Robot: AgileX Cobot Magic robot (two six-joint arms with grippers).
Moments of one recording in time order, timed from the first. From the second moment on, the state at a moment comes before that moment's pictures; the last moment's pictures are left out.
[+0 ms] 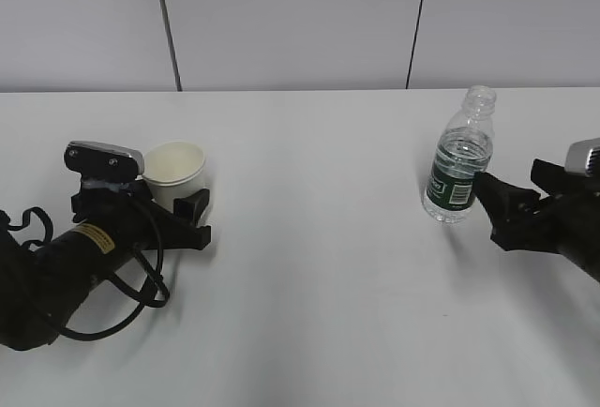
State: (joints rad) left arm -0.38 2.15 -0.65 0.02 -1.14 -0.04; right arm 0.05 1.74 -0.31 -0.17 -1.14 0.05
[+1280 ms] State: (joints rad) left arm -0.38 2.15 -0.65 0.02 -1.14 -0.04; right arm 0.05 1.93 -0.46 -0.17 -1.14 0.12
